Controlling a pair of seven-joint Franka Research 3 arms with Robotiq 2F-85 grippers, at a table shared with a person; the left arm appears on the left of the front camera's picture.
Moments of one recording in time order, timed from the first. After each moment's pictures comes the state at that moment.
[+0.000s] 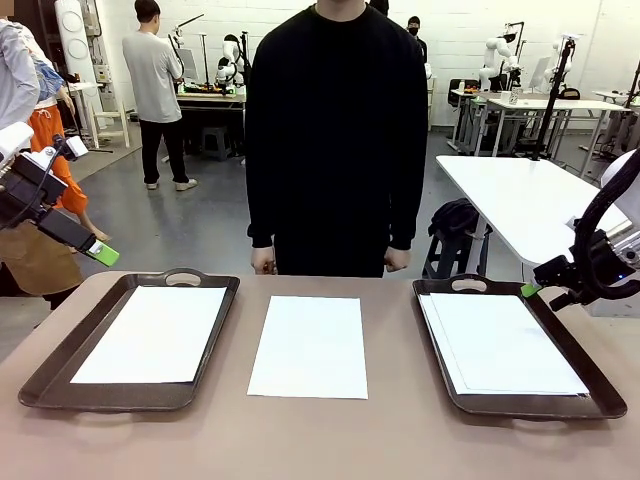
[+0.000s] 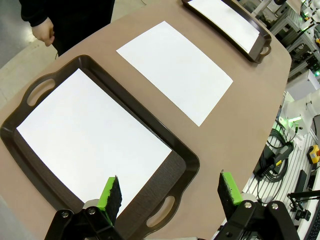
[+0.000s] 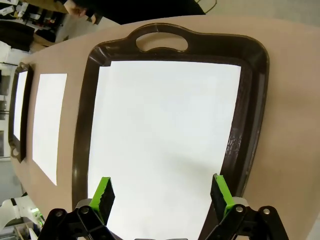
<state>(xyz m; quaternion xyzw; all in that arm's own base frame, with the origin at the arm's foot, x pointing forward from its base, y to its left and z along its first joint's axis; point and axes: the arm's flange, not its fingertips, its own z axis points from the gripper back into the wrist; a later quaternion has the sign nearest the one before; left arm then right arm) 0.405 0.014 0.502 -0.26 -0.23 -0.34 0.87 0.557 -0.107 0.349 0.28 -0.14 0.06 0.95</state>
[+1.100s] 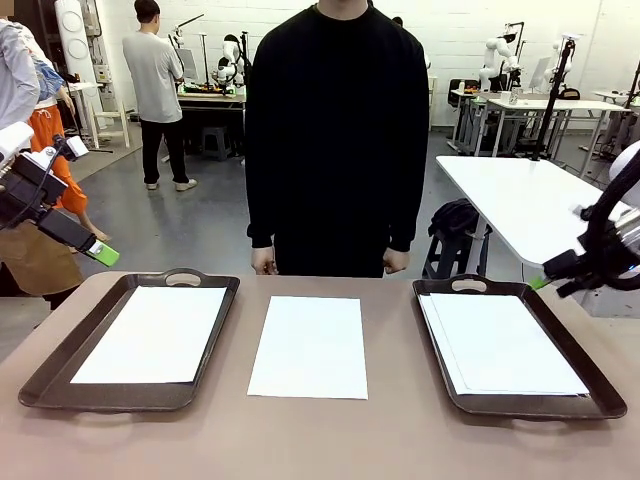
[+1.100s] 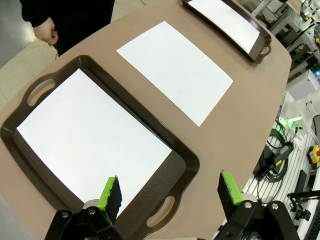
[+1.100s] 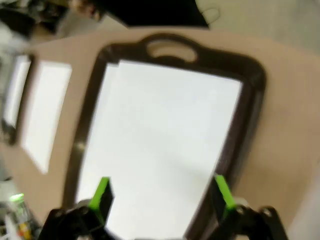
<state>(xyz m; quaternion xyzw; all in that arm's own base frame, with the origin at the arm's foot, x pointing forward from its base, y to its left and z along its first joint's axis) 0.405 0.014 0.502 -0.26 -0.23 -0.34 0.87 0.545 -0.112 0.389 0.24 -0.20 0.15 0.94</state>
